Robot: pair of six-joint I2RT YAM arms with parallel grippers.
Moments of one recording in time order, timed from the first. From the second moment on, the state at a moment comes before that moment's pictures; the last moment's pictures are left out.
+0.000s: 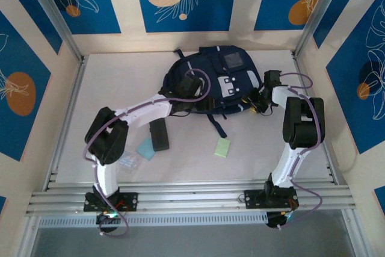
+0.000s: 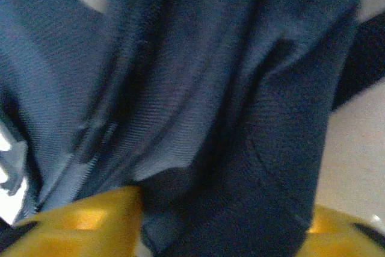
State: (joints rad) left arm -0.76 1.92 1.47 -0.37 0.08 -0.65; right arm -0.05 1.89 1.17 -0.43 -0.34 0.67
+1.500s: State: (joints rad) left arm -0.76 2.25 1.83 -0.72 -0.13 -0.53; right arm 0.24 1.74 0.90 -0.11 -0.26 0.93
